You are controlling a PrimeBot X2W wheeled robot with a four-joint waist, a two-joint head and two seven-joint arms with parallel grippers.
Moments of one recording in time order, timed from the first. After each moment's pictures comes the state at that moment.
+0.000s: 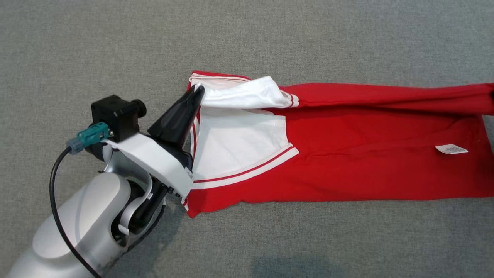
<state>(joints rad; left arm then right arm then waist) -0.65 0.47 -0.76 0.05 -0.92 0.14 -0.07 -0.64 -0.89 0.71 0.36 1.40 0.13 -0.10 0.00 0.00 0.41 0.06</state>
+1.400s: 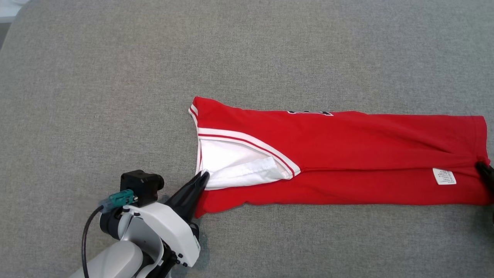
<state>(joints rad) -0.39 0.51 -0.85 -0.03 -0.99 0.26 -0.02 -0.36 -0.88 0.71 0.37 1.37 0.13 -0.19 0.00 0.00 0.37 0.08</state>
